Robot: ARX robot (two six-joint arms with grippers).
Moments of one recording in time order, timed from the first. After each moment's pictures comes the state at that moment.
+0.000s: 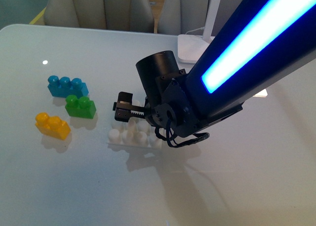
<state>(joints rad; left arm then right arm) 0.00 0.01 0.01 0.00 0.00 0.00 0.65 2.59 1.45 0.31 0.10 0.54</state>
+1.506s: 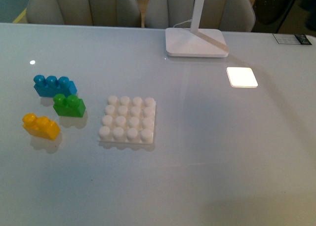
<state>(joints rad) 0.00 0.01 0.01 0.00 0.00 0.00 0.31 1.48 0.30 1.17 0.30 0.07</state>
